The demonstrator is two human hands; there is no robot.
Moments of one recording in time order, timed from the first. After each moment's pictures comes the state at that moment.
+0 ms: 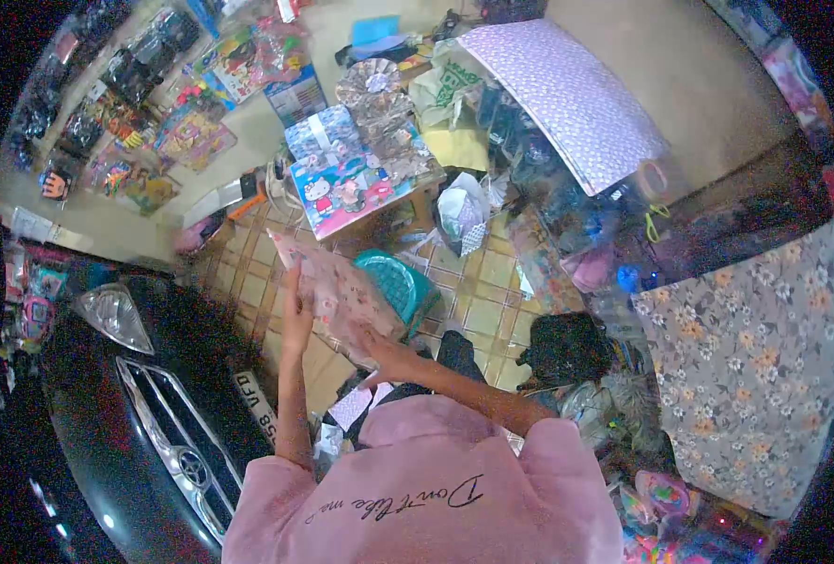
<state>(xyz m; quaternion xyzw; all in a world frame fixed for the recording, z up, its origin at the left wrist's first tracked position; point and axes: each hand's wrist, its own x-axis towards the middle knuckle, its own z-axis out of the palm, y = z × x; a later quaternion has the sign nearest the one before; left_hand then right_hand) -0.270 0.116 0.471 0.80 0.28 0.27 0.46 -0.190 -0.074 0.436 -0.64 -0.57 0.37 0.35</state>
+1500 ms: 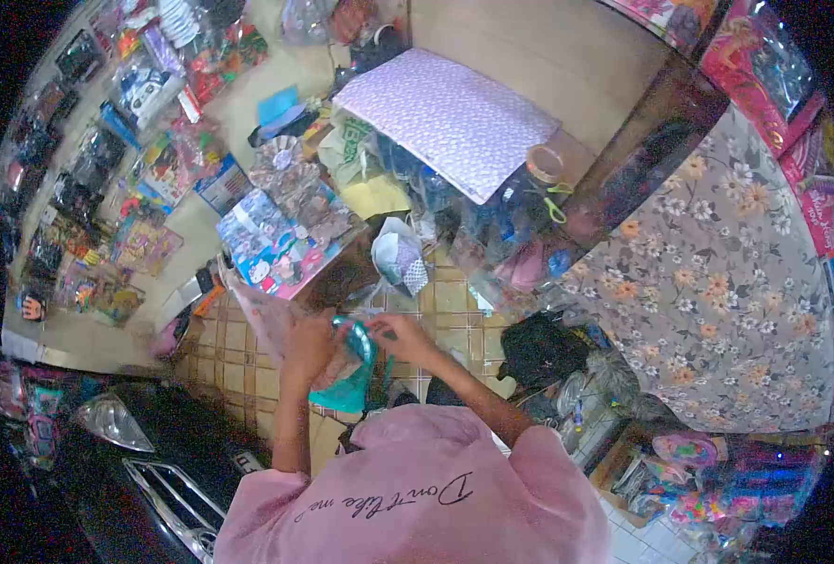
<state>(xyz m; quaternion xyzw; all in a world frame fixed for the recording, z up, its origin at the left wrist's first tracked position) -0.145 0.010 0.564 0.99 0.11 0.01 0.12 -0.062 -0.159 0.485 -0.70 -0.34 0.25 0.58</state>
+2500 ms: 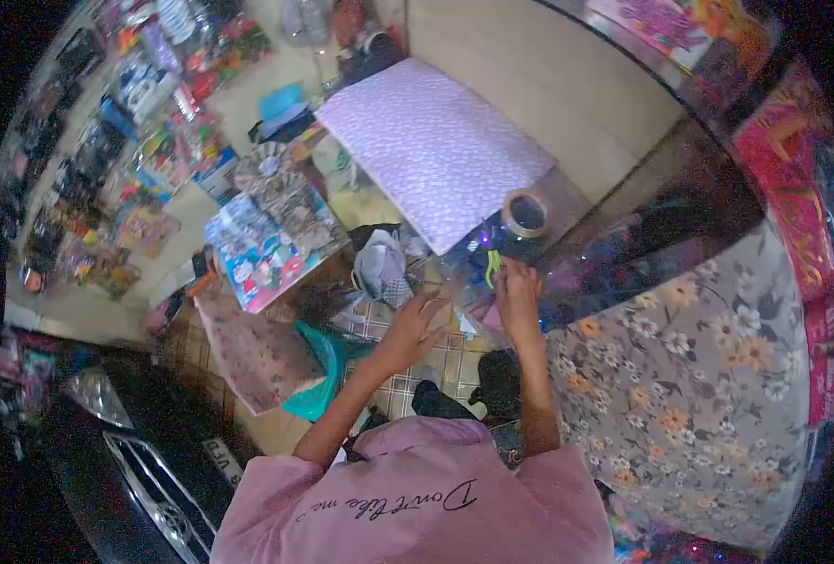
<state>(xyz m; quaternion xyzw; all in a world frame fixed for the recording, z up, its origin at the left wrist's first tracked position) 0.032 -0.169 0.539 0.91 -0.08 0.07 0.39 0.148 -0.350 0.563 -0.94 -0.21 -0.07 0.27</state>
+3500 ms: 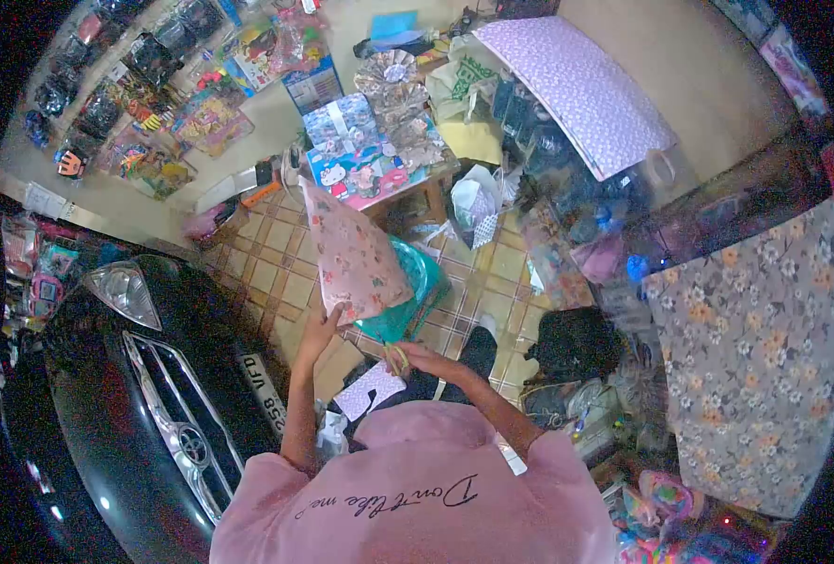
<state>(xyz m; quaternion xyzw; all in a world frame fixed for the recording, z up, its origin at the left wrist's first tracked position) -0.328 0.077 0.437 0.66 0.35 0.16 0.64 -0.212 -0.138 0.399 -0.43 -0.29 0.65 0.55</state>
